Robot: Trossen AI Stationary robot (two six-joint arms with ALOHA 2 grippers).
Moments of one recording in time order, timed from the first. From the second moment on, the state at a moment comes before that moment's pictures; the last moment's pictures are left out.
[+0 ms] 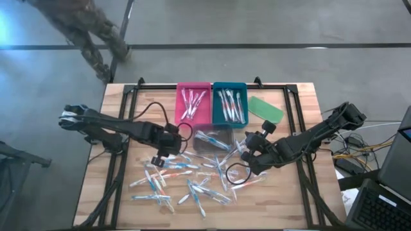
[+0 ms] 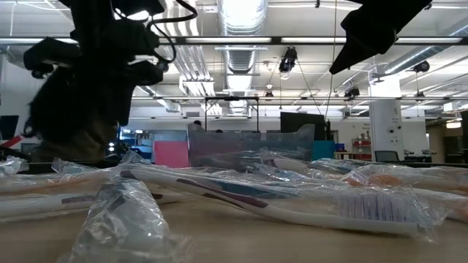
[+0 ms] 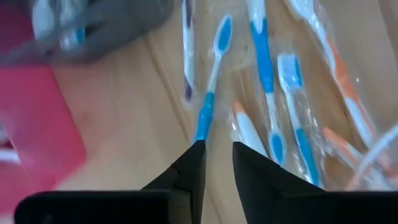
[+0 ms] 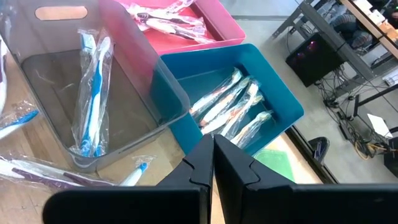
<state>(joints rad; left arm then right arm) -0.13 1.34 0.93 -0.82 -0.09 0.27 0.45 1.41 1.00 -0.90 0.99 0.75</state>
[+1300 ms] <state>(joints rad) -0.04 1.35 0.63 -0.49 -0.10 0.39 0.45 1.41 0.99 -0.90 0.99 0.75</state>
